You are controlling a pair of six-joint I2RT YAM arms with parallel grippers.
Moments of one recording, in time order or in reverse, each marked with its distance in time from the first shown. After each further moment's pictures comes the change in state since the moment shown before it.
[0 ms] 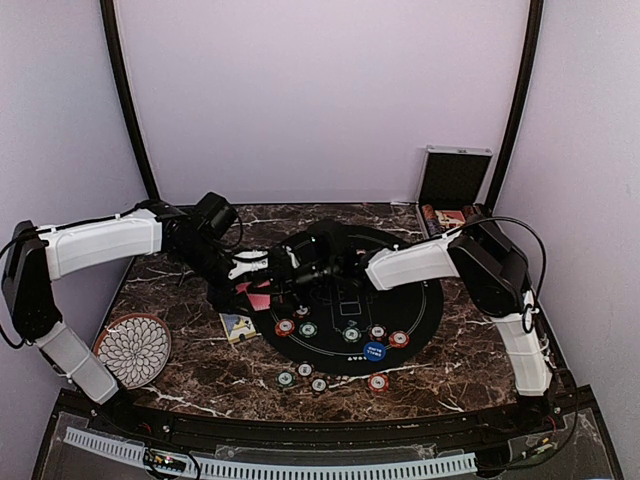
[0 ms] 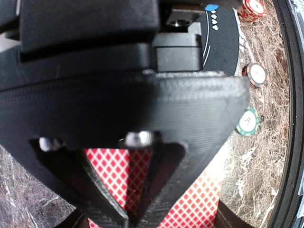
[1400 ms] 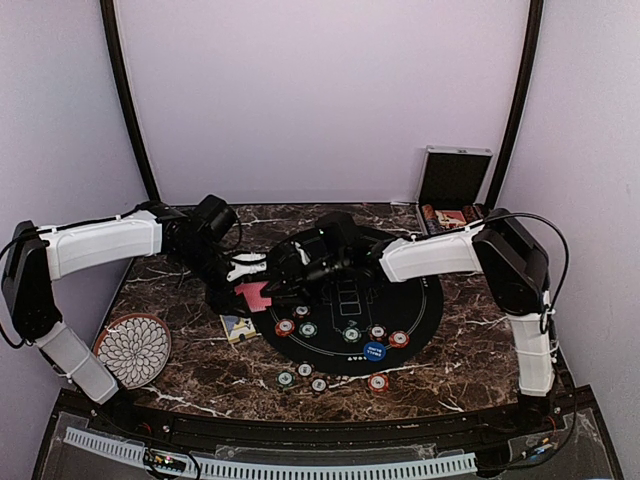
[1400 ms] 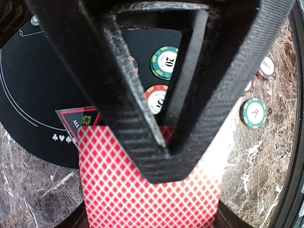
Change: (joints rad) left arm 0.000 0.003 -0.014 -0.010 -0.048 -0.023; right arm -0.012 -0.123 -0.061 -0.175 0.019 -0.123
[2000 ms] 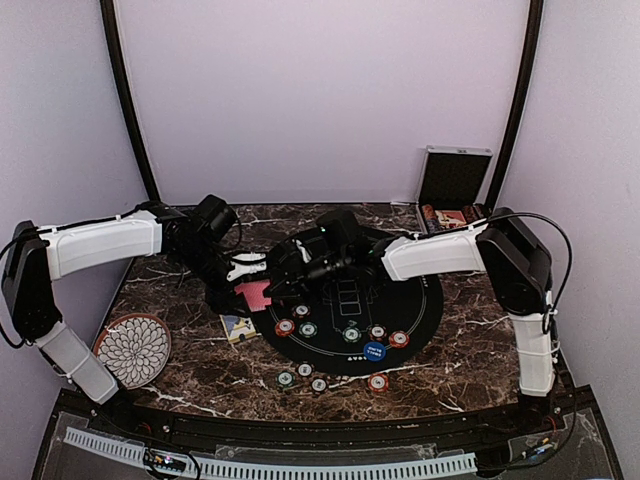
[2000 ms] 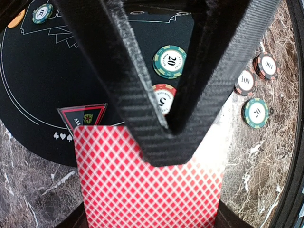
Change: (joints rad) left arm 0.008 0.000 0.000 0.003 -0.008 -0.006; right arm -0.002 -0.018 -0.007 0.000 -0.002 0.003
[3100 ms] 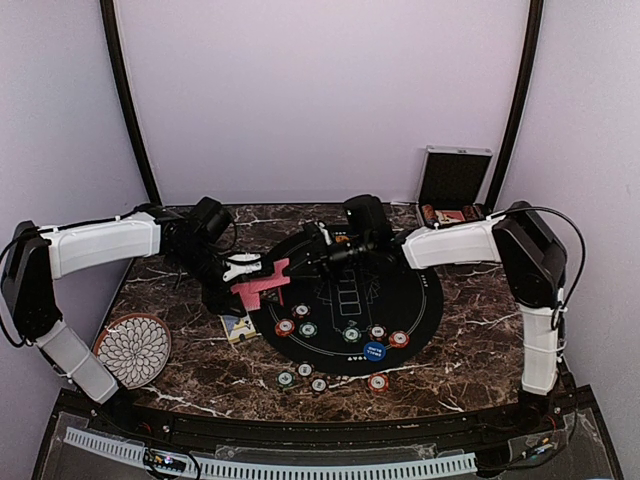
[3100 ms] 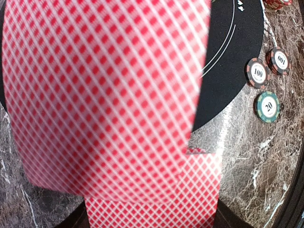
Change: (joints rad) left arm 0.033 0.000 -0.027 0.016 -0.021 -0.008; right arm -0.099 -0.064 -0.070 0.075 -0.071 0.032
